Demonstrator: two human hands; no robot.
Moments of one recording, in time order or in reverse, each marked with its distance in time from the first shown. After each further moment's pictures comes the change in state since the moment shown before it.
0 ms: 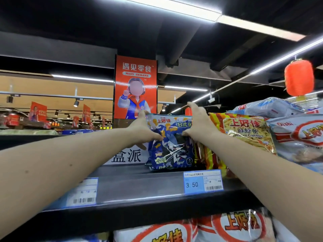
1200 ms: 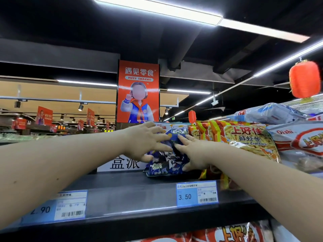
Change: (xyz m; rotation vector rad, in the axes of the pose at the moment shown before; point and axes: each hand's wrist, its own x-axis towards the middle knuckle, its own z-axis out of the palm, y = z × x) left_hand -0.007 0.016 -0.014 1.586 -0.201 1.017; right_hand -0.015 0.009 -0.004 -0.780 -0.711 -0.255
